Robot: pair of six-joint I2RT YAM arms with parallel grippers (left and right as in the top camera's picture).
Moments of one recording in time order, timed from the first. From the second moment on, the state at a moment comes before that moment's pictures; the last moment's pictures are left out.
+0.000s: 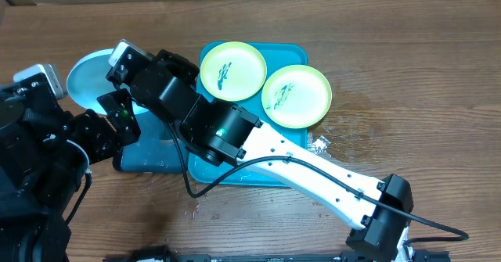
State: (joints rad) left arm 0.13 1.06 1.81 -1.35 0.10 -0.33; right arm 1.06 2.00 2.02 -0.41 0.49 -0.33
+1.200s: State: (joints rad) left arm 0.13 1.14 1.81 -1.39 0.18 -0.33; right arm 0.16 1.98 2.02 -0.91 -0.63 0.59
